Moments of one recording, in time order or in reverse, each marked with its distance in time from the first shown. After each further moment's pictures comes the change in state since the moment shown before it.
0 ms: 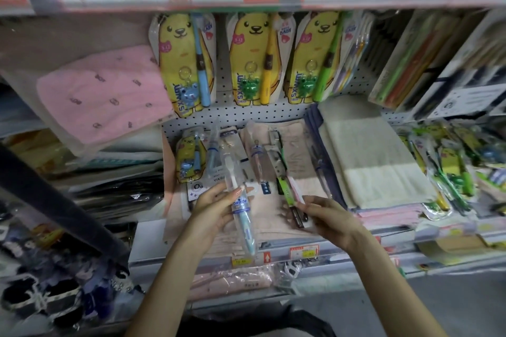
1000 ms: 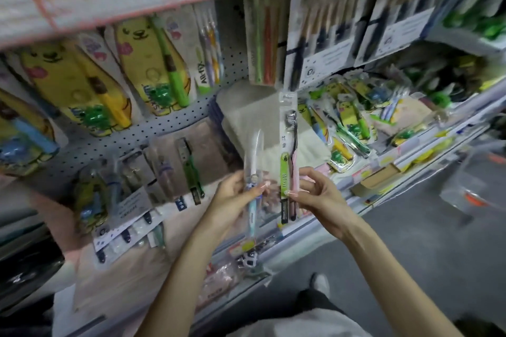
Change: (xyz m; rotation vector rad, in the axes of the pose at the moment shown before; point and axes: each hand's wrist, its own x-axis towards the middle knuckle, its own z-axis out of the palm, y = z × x) left_hand 0.010 -0.025 0.189 0.329 -0.427 -0.021; right_hand -0.091 -0.024 -0.109 0.035 0.130 -0.488
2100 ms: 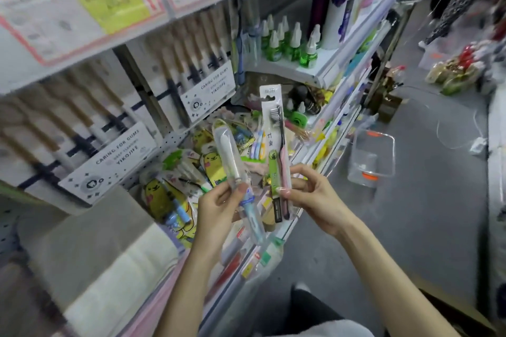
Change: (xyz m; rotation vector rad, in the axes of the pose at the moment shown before) left_hand 0.147 0.034 0.287 0.114 -0.167 0.179; right_hand -0.031 -0.150 -0.254 0.026 0.340 -0.229
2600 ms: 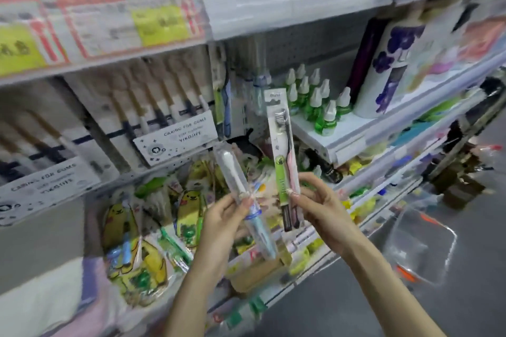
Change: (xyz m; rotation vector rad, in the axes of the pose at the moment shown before) left_hand 0.109 0.016 0.148 -0.148 0.296 -0.021; right_hand 0.145 -0.096 -0.128 -0.096 -0.304 0.006
